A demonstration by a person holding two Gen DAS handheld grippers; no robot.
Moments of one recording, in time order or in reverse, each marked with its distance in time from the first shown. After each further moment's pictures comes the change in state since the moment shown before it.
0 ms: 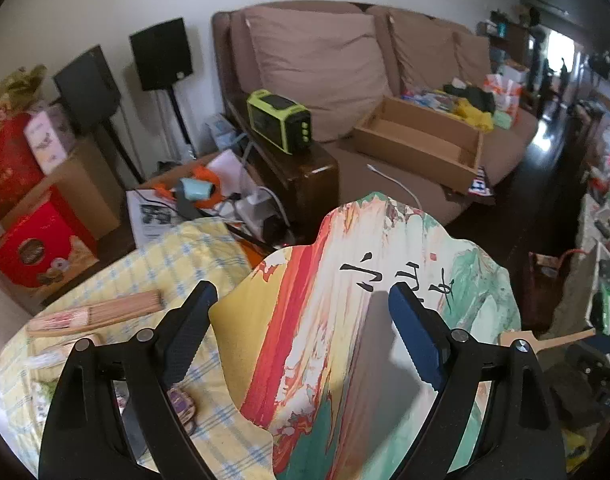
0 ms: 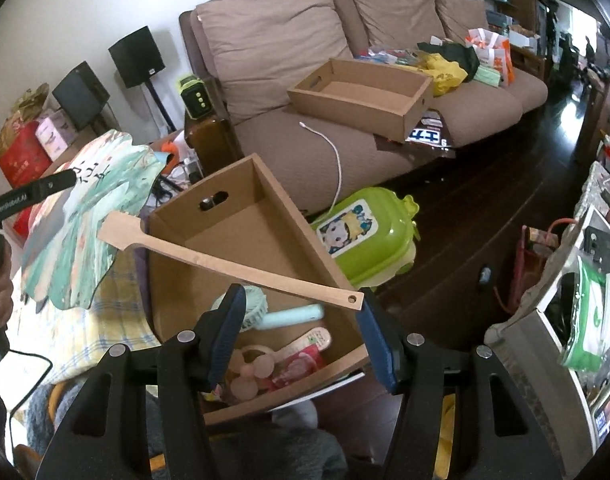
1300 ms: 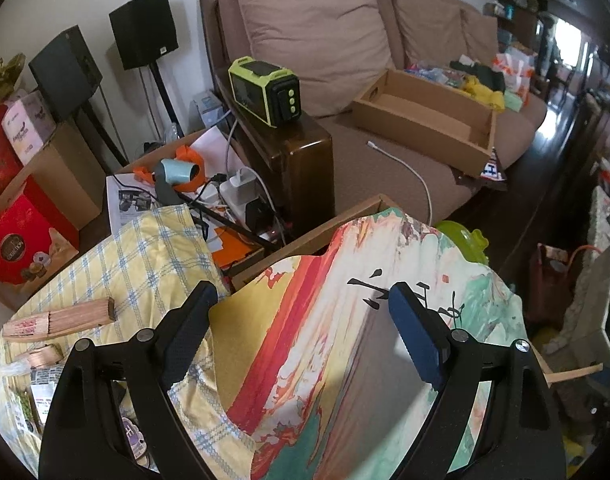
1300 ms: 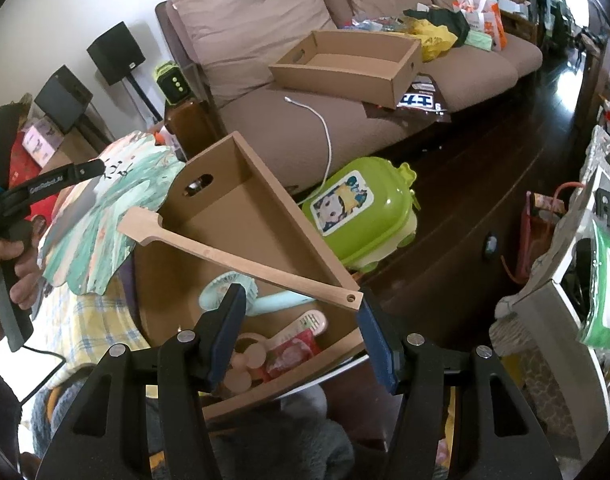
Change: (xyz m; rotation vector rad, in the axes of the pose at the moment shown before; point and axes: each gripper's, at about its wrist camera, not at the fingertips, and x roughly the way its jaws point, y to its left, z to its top) left arm 0.071 -0.022 0.009 0.000 0.076 0.020; right arm 0.027 -0.020 -0.008 0.079 0.083 0.022
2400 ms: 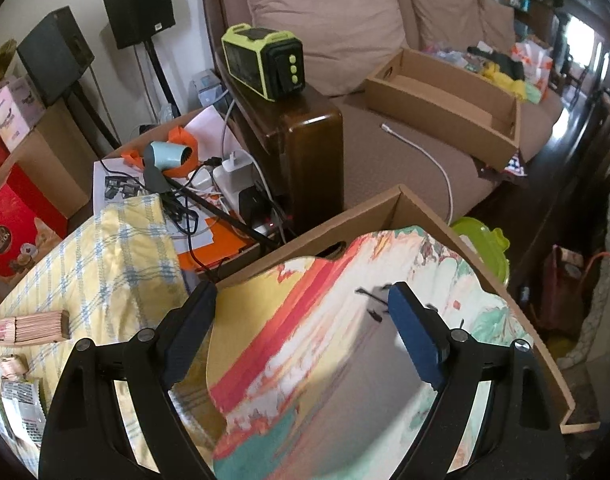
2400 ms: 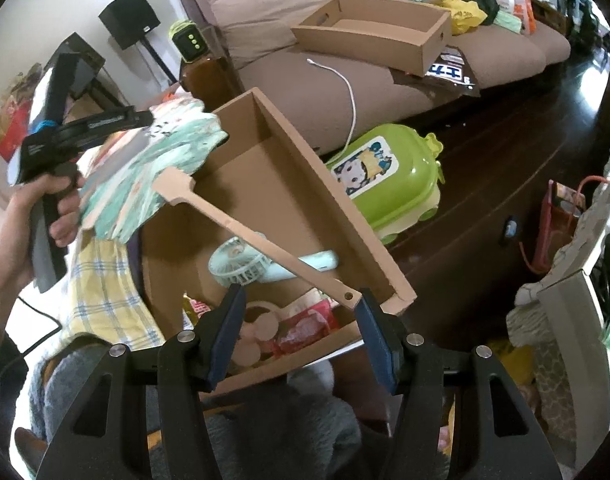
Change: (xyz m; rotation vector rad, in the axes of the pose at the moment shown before) left arm 0.068 -0.009 0.004 -0.025 0.059 0.024; right arm 0.026 0.009 -0.013 -0.057 0.124 0.060
